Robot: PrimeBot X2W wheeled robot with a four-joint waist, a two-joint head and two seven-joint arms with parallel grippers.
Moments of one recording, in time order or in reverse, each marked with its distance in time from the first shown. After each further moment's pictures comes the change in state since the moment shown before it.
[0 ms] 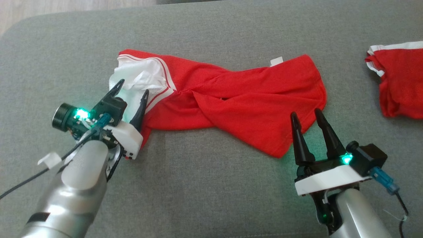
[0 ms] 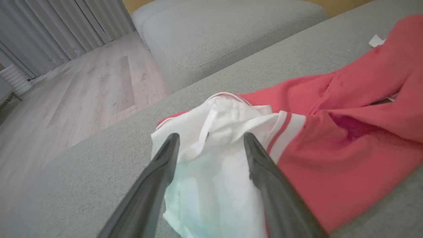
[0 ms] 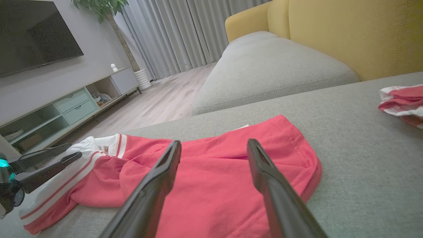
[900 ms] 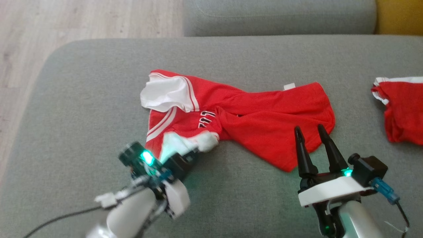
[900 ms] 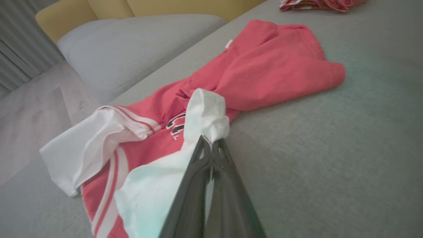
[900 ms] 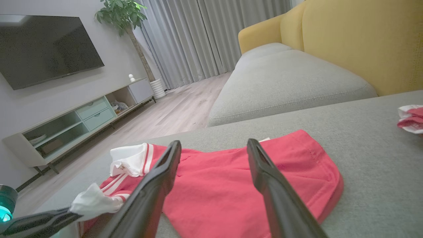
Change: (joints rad) left arm 0.154 -0.032 -0.266 -0.144 0.036 -0.096 0.009; right arm 0.045 0.000 -0.019 0.040 0.027 0.000 0.000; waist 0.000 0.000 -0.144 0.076
